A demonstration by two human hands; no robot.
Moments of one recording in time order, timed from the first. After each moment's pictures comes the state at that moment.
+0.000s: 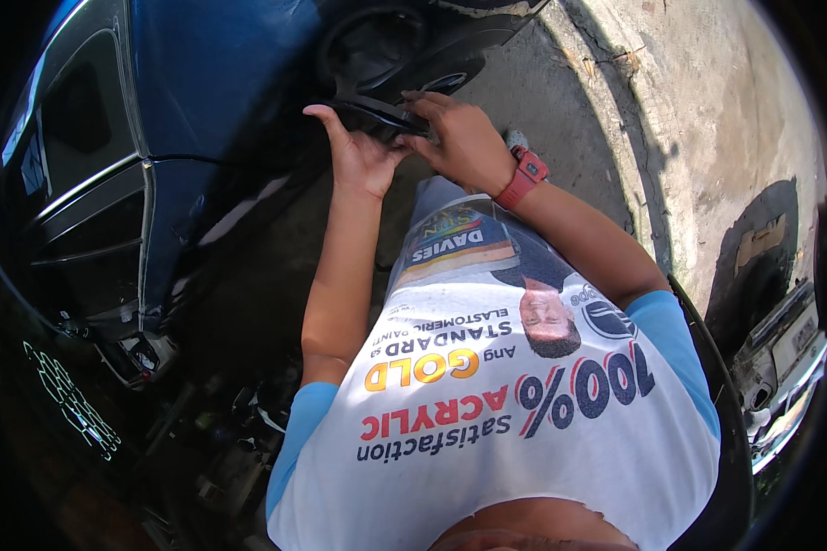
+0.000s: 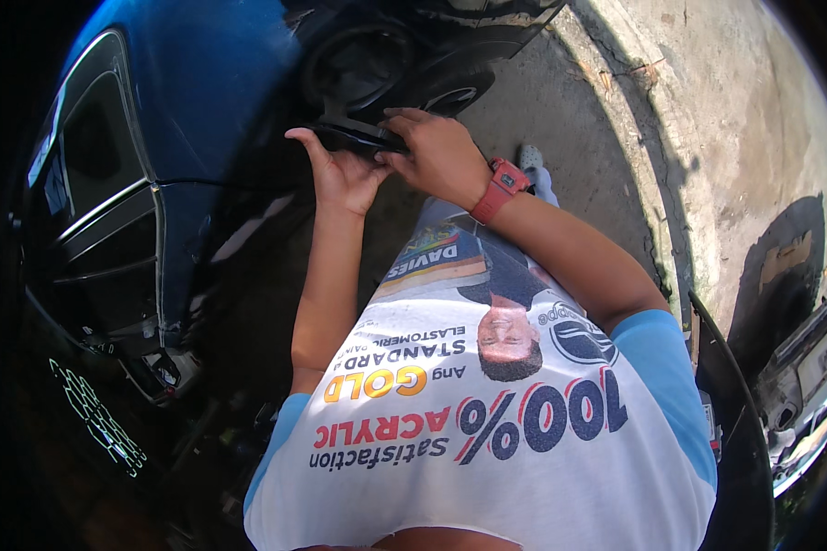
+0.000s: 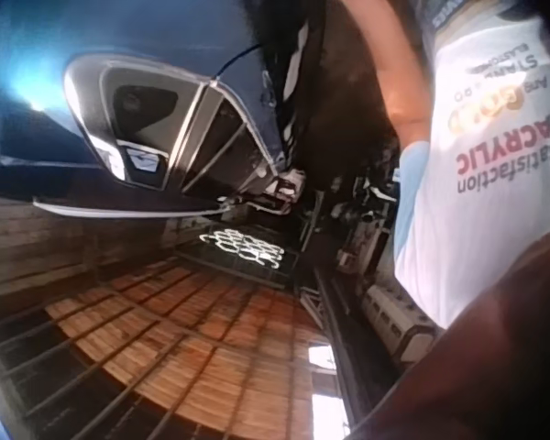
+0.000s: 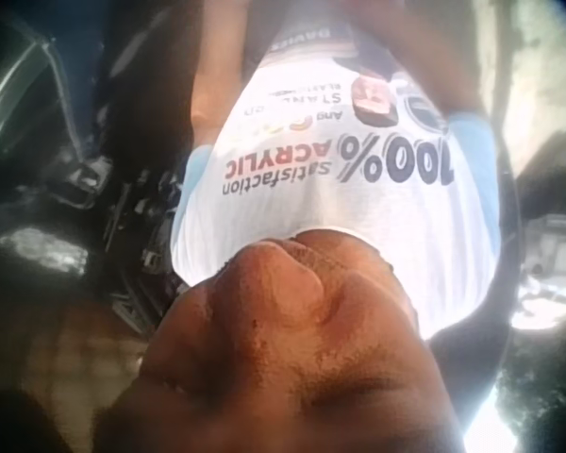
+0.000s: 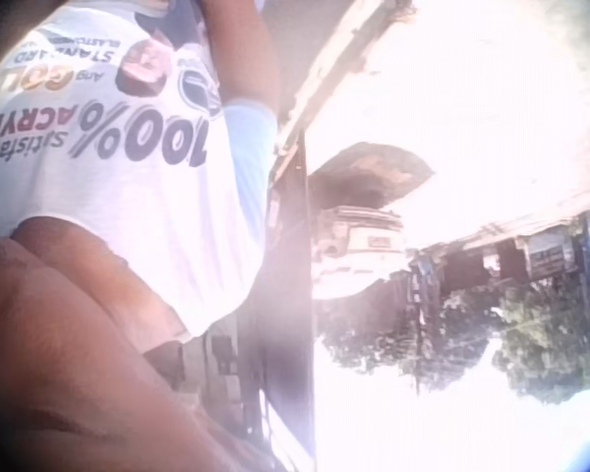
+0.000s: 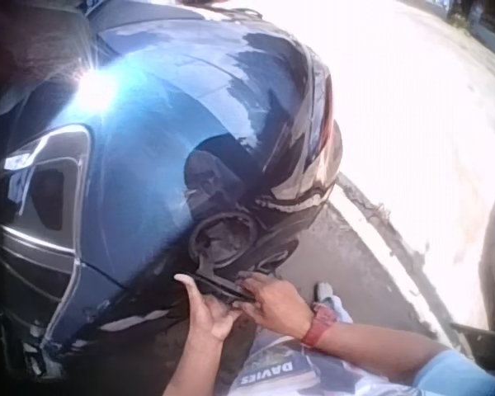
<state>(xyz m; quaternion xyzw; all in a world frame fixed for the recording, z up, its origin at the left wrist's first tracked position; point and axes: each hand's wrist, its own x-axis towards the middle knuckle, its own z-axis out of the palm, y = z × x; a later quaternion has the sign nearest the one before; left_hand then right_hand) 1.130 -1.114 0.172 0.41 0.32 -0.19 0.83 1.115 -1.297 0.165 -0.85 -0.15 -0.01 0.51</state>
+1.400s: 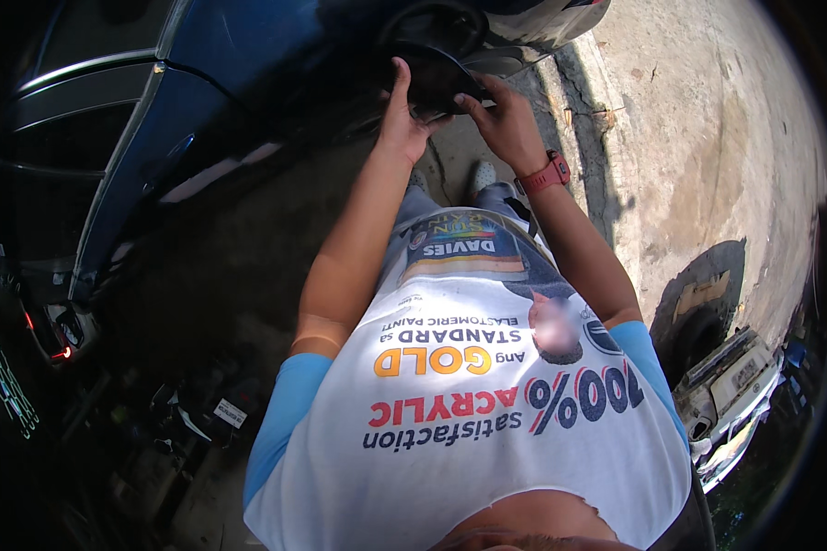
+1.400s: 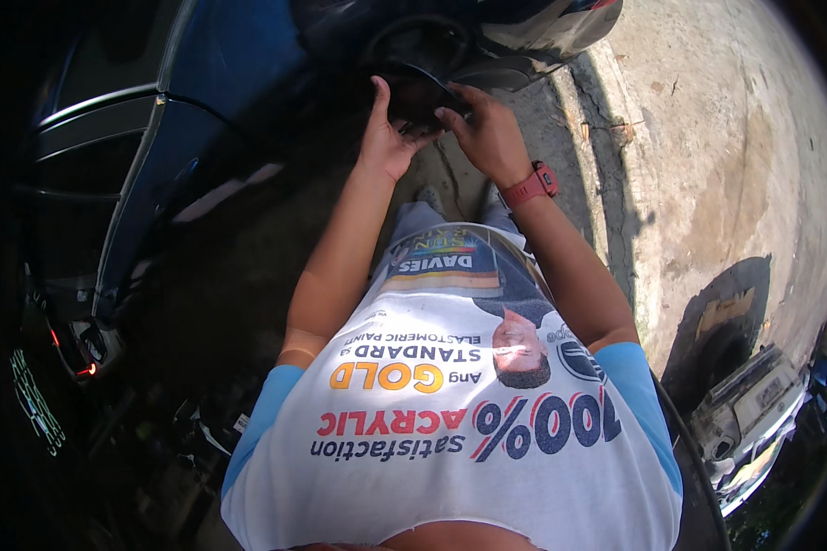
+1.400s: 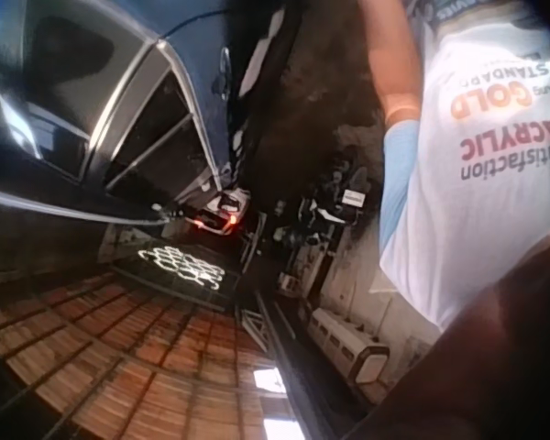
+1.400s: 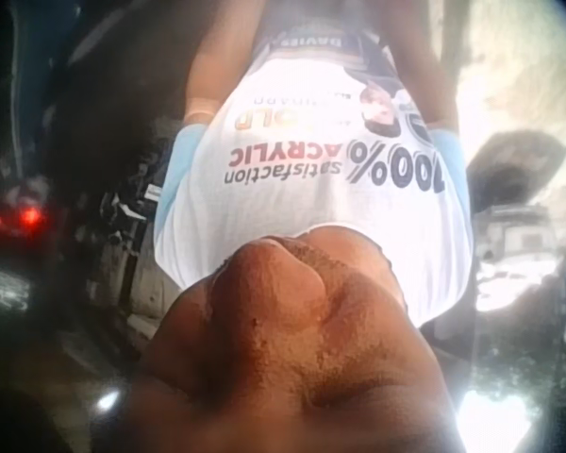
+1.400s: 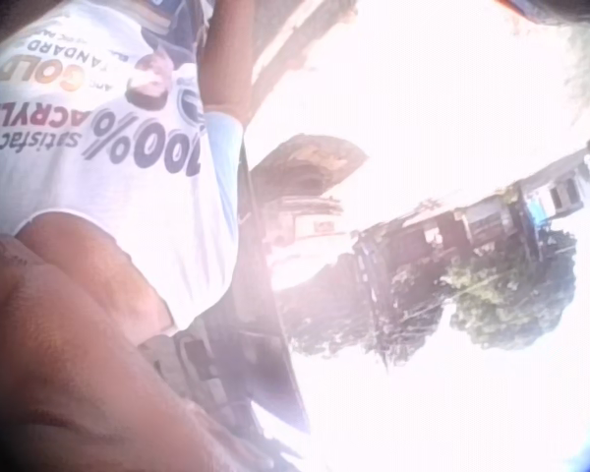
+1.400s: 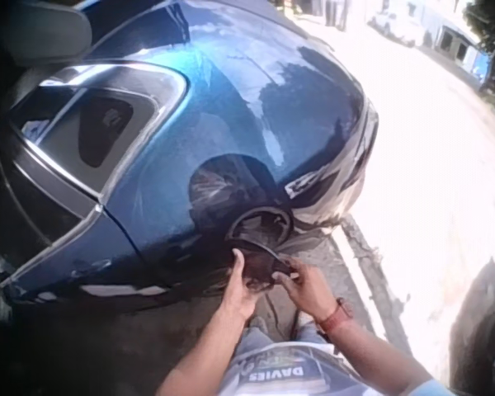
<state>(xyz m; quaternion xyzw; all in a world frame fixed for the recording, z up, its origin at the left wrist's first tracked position) 1.142 -1.122 0.119 0.41 0.26 -0.18 0.86 1.138 -1.302 0.153 -0.86 -0.07 0.01 0.50</state>
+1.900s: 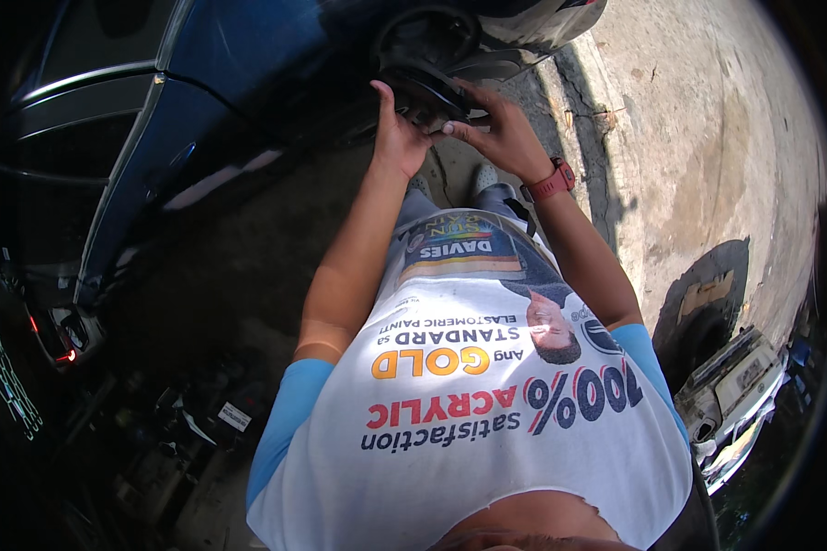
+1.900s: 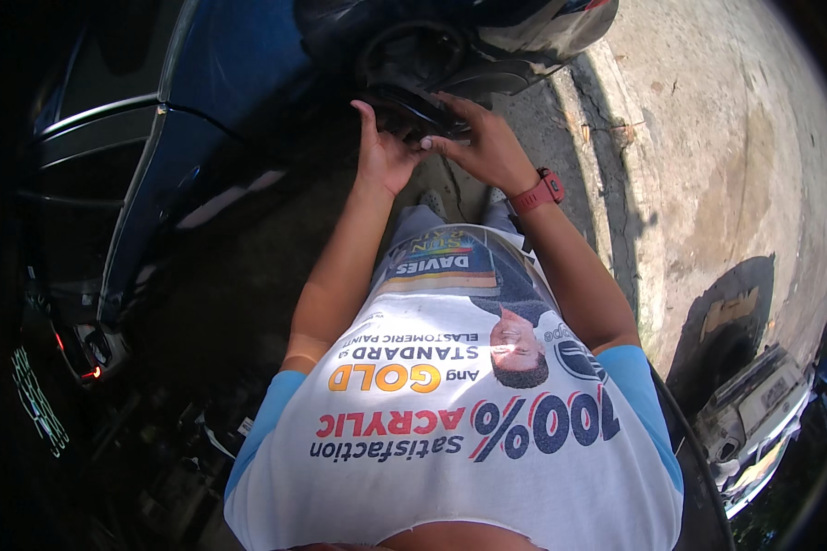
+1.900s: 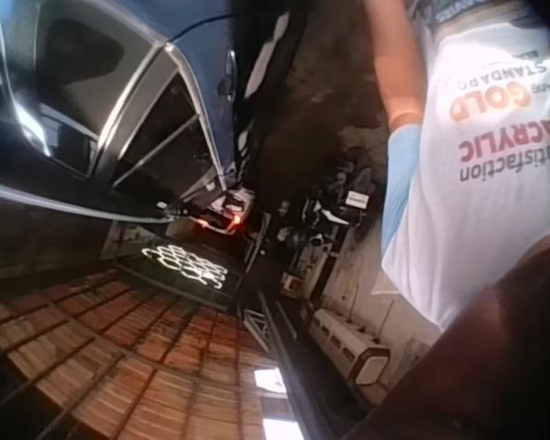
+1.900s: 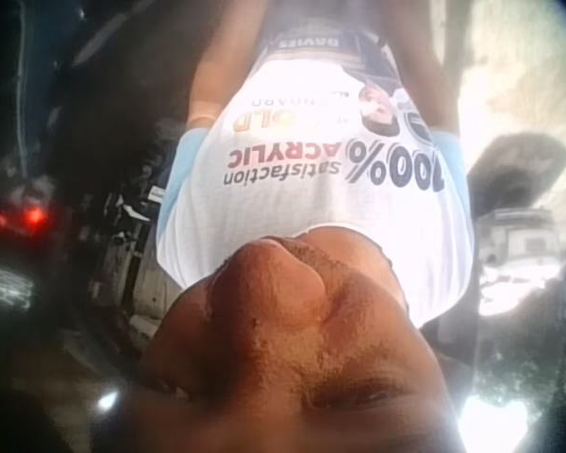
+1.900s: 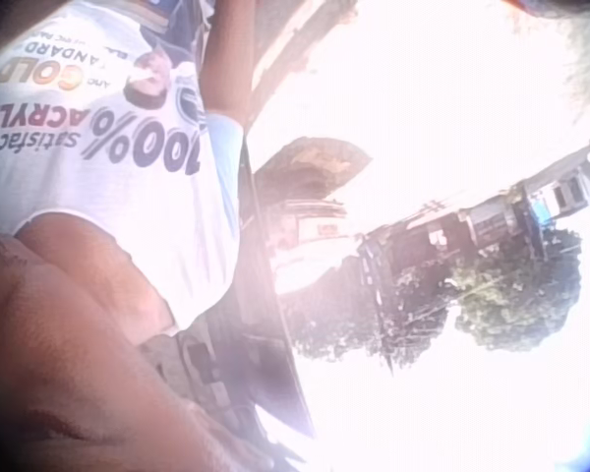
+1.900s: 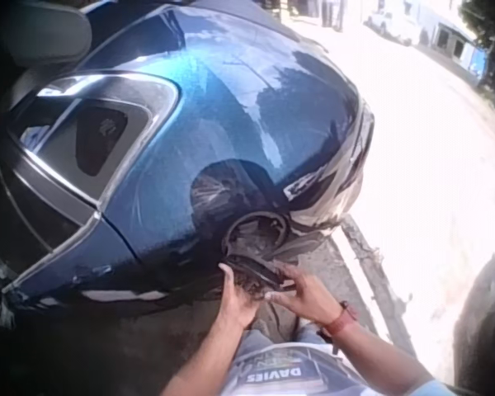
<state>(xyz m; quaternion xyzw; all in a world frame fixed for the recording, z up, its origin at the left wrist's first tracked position) 1.127 -1.126 0.120 0.34 0.24 -0.16 0.89 1.136 -1.320 0.148 -0.84 -0.18 0.05 0.52</state>
